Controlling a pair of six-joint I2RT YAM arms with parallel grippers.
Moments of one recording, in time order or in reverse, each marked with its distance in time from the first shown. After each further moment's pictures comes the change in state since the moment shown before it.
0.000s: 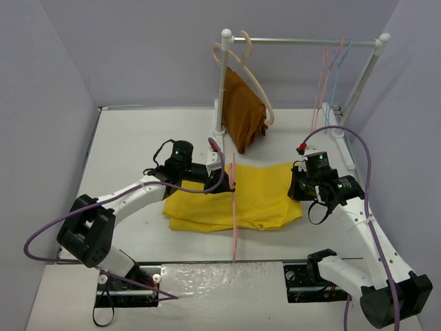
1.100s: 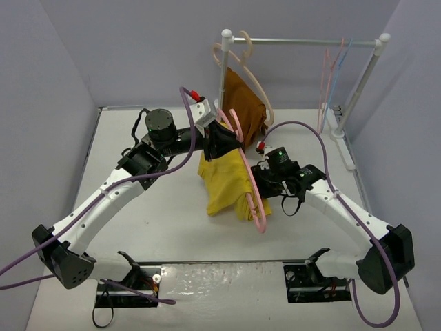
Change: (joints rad) left arm -0.078 -0.185 0.461 -0.227 -0.346 -0.279; right arm 0.274 0.256 0.031 0.218 -0.095 0.098
